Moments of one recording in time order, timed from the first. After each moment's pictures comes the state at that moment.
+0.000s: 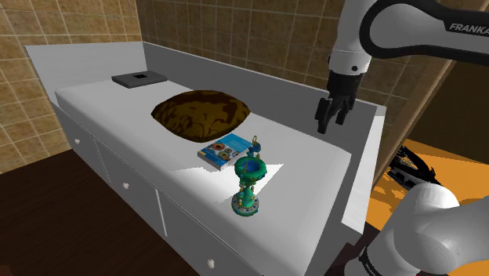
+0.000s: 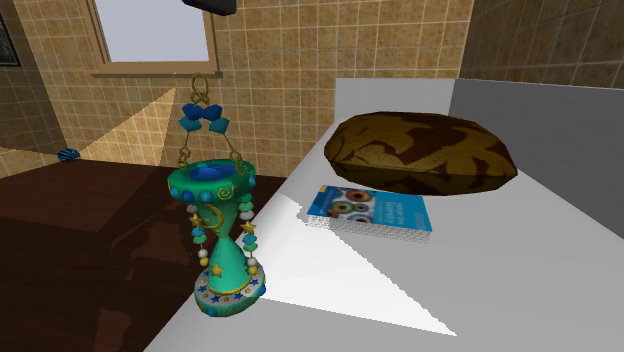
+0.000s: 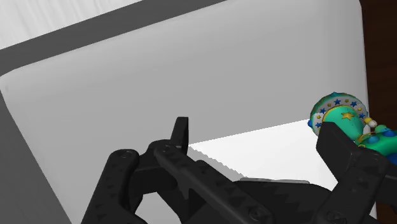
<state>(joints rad) 0.00 -0.76 -0.01 -2.28 -0.05 1.46 0.13</state>
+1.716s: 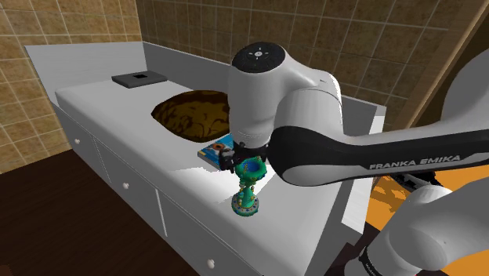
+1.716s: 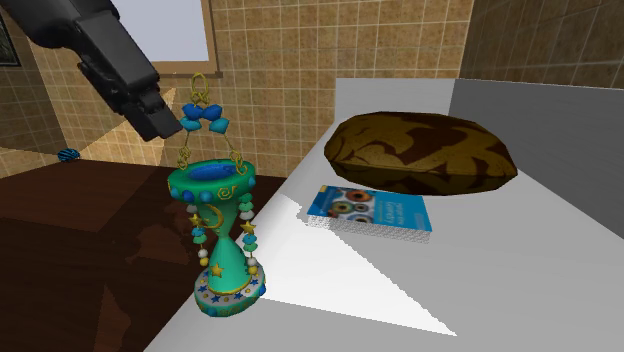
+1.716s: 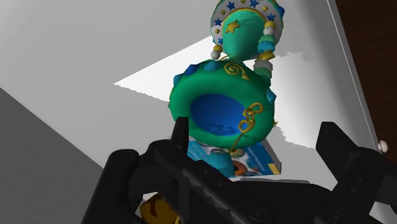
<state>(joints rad) -0.11 -0.47 0.71 -2.28 -0.15 1.96 0.99</state>
